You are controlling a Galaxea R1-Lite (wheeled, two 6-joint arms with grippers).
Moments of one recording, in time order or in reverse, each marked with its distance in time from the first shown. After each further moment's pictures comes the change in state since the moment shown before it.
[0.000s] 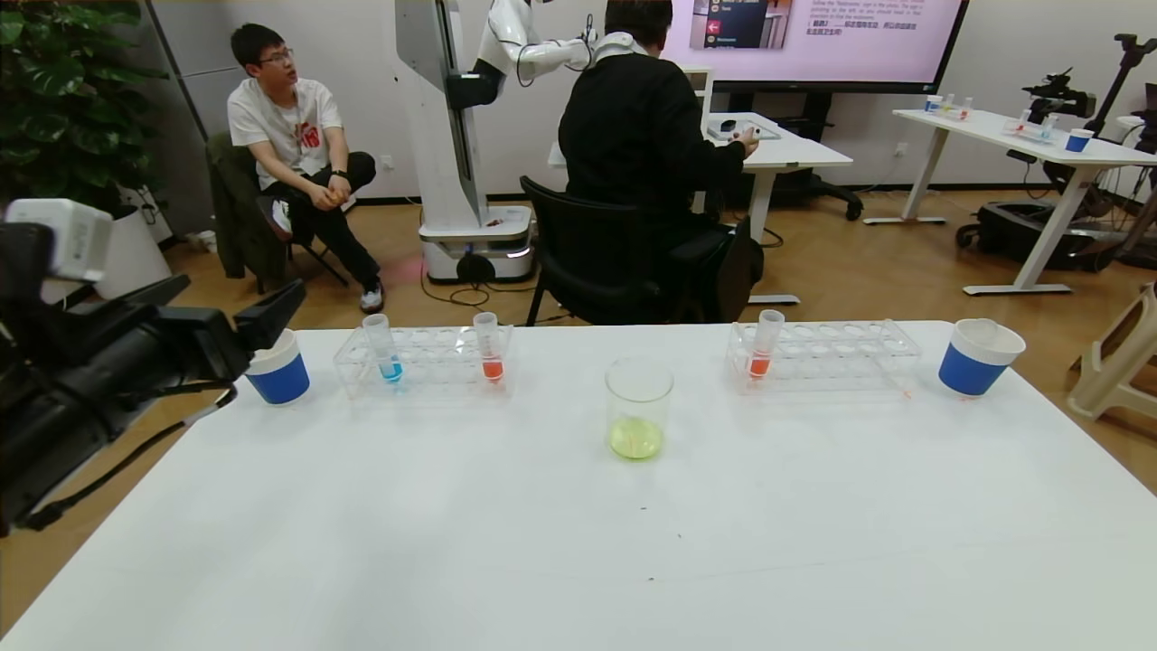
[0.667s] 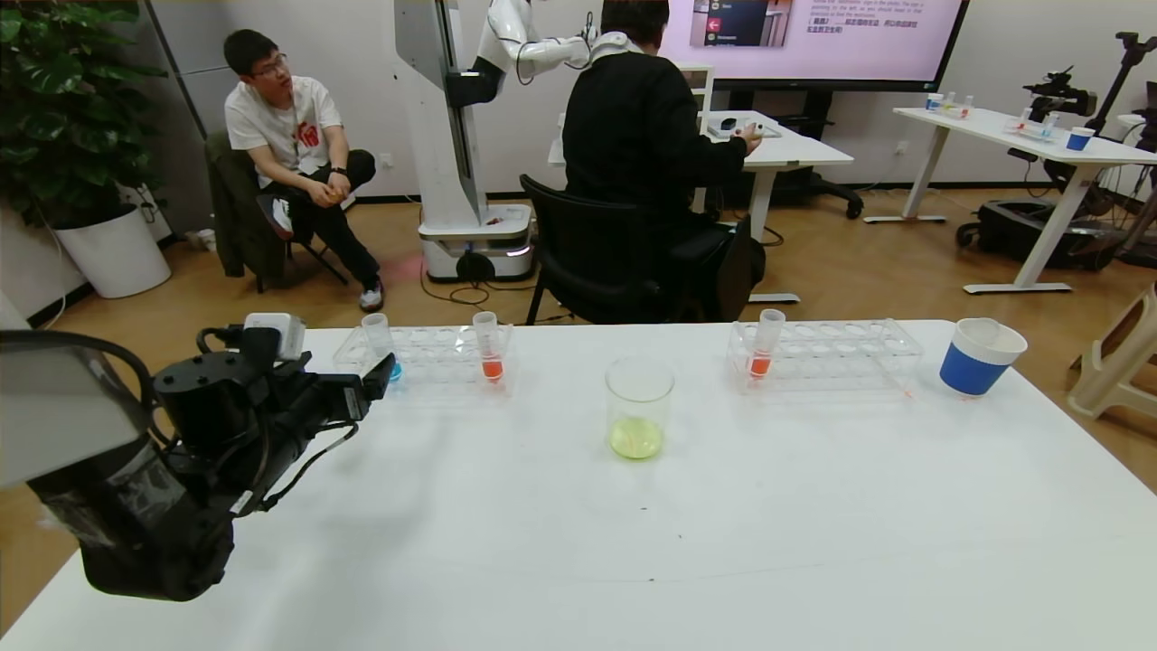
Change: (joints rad) left arm -0.010 0.646 -0.032 -0.488 0.049 -0.010; right arm 0.000 0.000 0.000 0.000 0.000 0.000
